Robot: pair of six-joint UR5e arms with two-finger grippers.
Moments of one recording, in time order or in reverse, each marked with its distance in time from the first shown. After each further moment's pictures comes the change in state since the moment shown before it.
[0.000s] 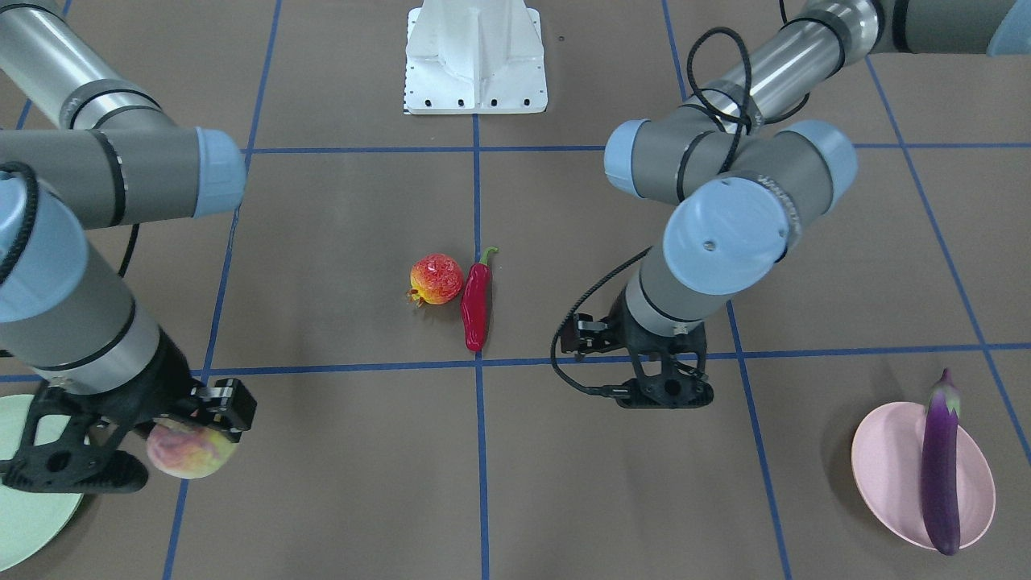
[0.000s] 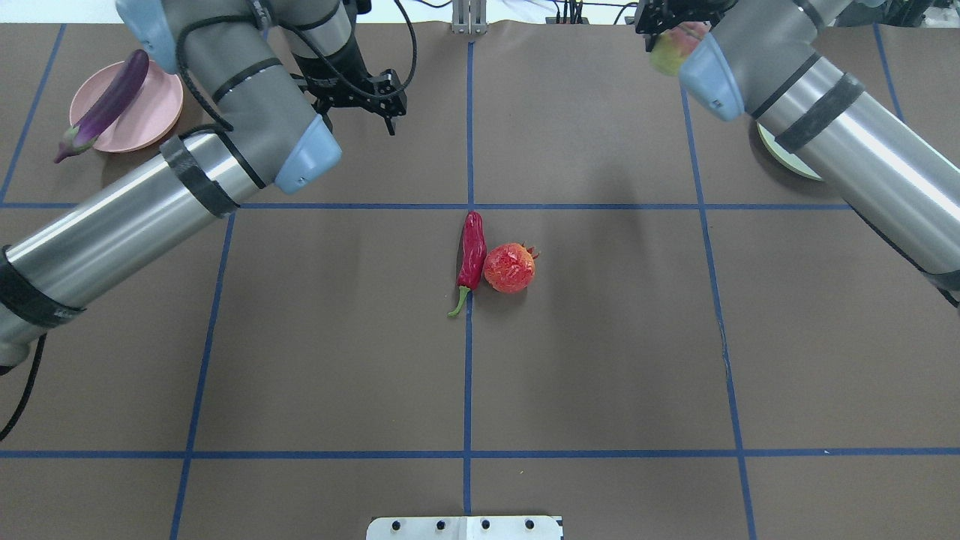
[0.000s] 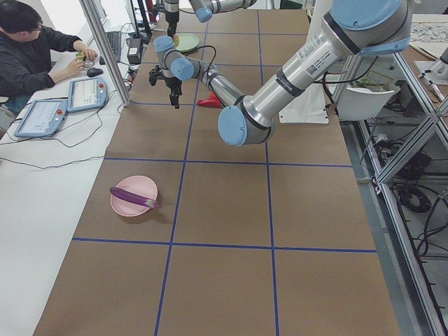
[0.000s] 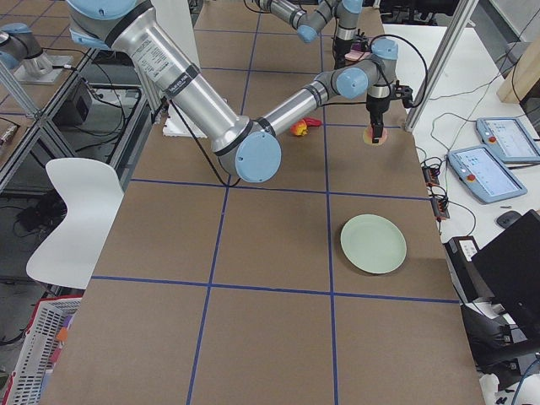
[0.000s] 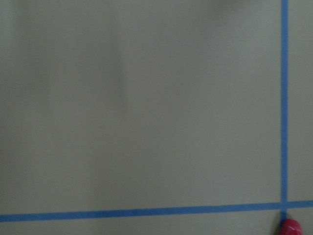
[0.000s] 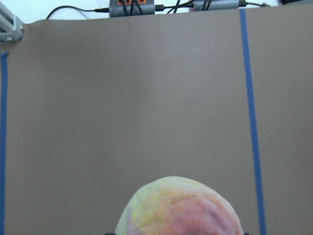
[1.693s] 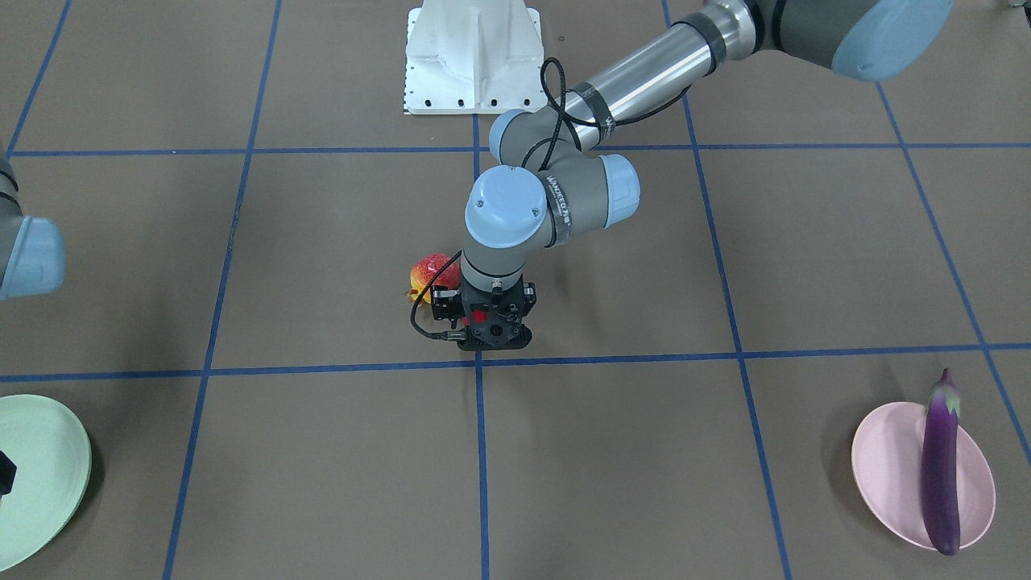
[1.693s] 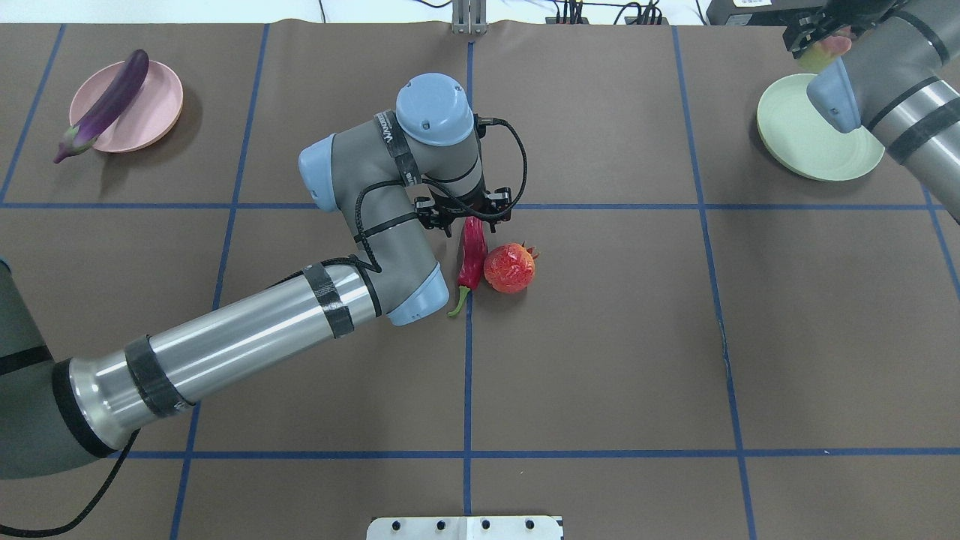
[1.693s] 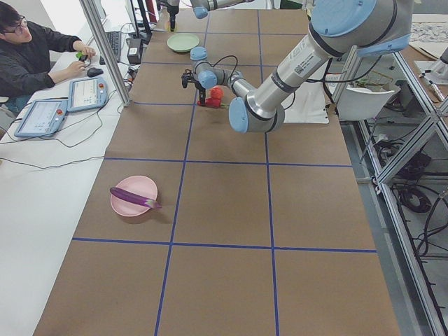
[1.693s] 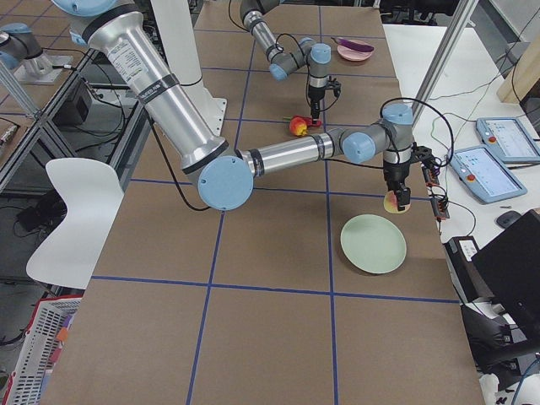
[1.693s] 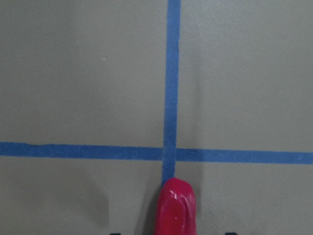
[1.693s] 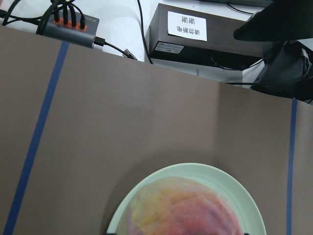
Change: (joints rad) left arm 0.246 -0.091 0.218 -0.315 0.198 -0.295; right arm 0.116 -0.177 -0.166 0.248 -0.139 -0.339
